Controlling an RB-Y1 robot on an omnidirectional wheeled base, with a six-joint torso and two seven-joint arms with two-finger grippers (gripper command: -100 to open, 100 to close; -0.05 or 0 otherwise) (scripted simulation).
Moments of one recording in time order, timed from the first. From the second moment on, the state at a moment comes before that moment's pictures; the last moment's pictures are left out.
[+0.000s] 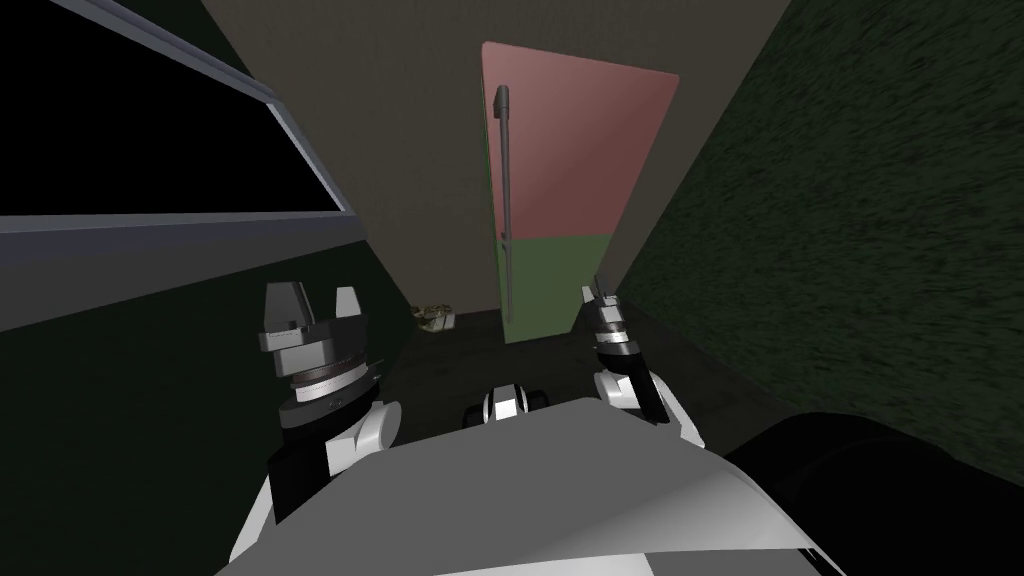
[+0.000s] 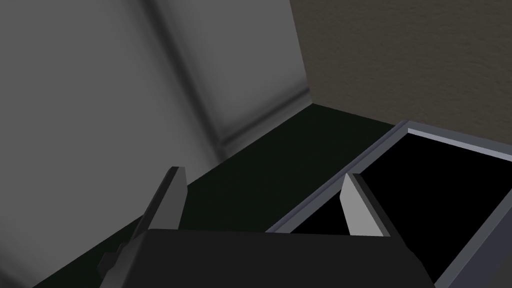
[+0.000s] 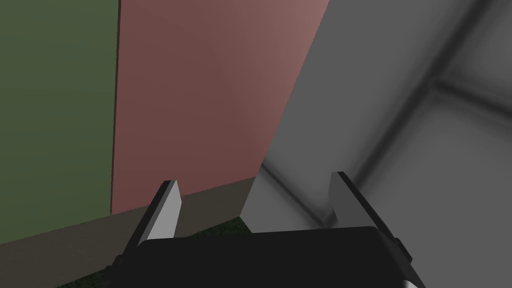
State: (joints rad) left arm 0.47 0.03 0.05 -2.39 -0.02 -0.59 -0.13; right arm 0.56 -0.13 -0.10 -2.33 0.03 -0.41 0.02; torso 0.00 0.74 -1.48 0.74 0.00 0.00
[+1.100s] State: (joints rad) left arm 0.47 0.03 0.05 -2.39 -0.02 -0.59 -0.13; right arm 0.64 -0.41 -0.35 -2.32 0.26 -0.42 0.01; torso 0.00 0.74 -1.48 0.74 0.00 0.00
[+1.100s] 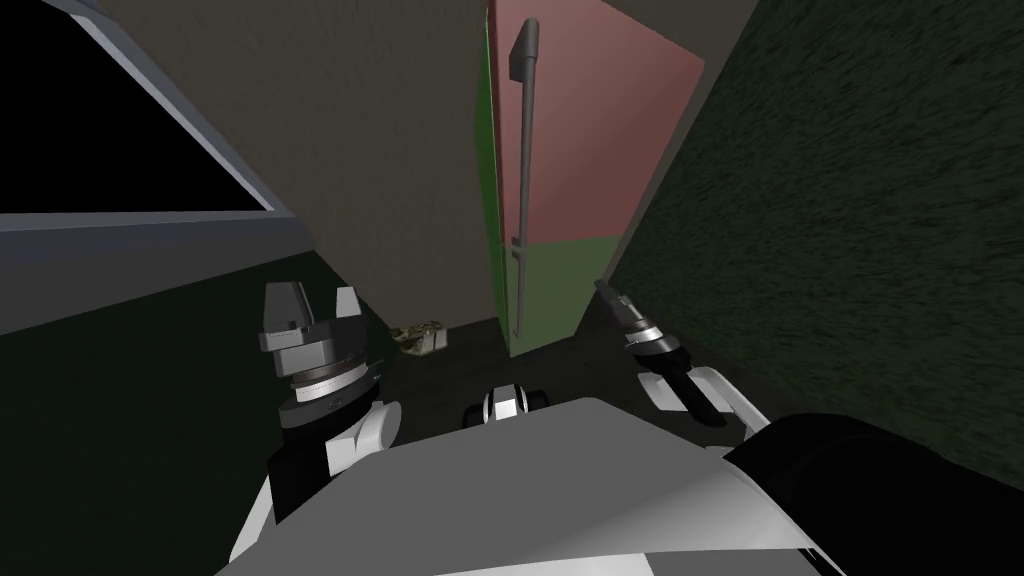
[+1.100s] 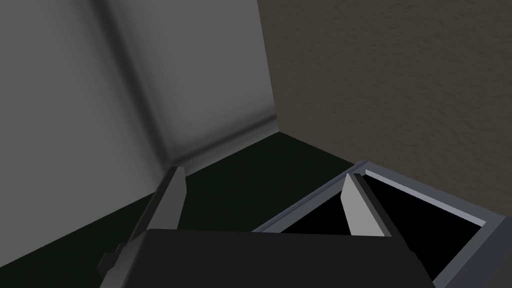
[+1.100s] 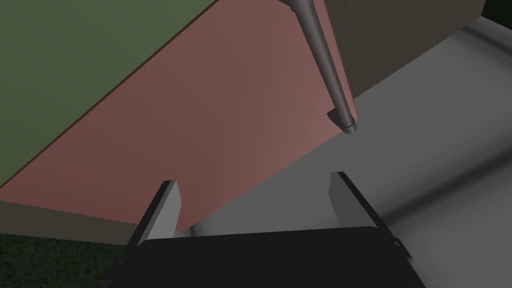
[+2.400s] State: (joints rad) left arm 0.47 0.03 0.05 -2.39 -0.02 -0.59 -0.13; right arm 0.74 -0.77 -0.69 -2.25 0.58 -0.43 0.01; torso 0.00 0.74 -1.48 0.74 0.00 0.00
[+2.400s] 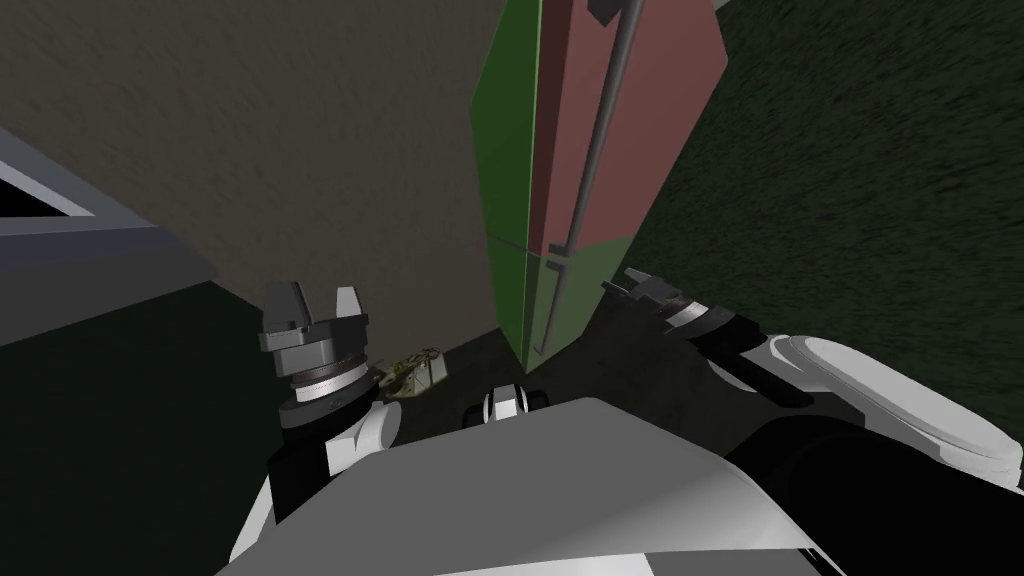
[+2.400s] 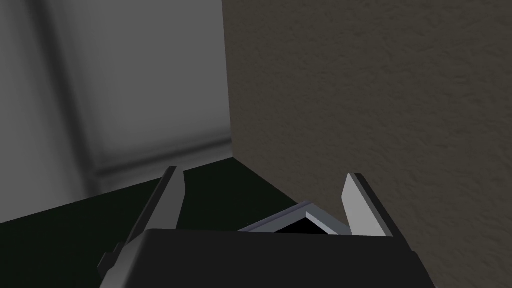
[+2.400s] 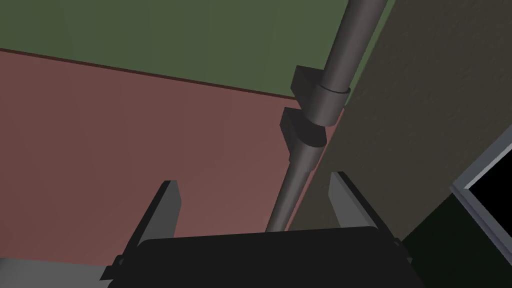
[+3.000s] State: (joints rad) left arm 0.46 0.03 0.05 -2.39 -0.02 -0.59 -0.13; right arm 0.78 -0.93 -0.81 -2.22 0.69 -0.43 0.01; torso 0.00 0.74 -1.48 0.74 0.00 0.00
